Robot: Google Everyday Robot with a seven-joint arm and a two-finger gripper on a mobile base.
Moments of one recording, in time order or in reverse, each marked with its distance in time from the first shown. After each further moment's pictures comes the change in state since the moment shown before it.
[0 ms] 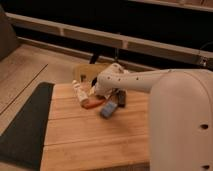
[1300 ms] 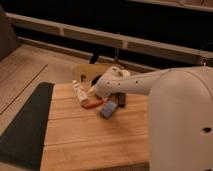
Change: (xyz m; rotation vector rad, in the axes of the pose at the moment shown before) arm 0.002 0.008 -0.002 -0.036 -0.068 0.310
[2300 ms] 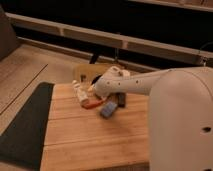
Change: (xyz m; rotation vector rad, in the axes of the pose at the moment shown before) arm -0.001 0.007 0.002 -0.029 0.000 0.039
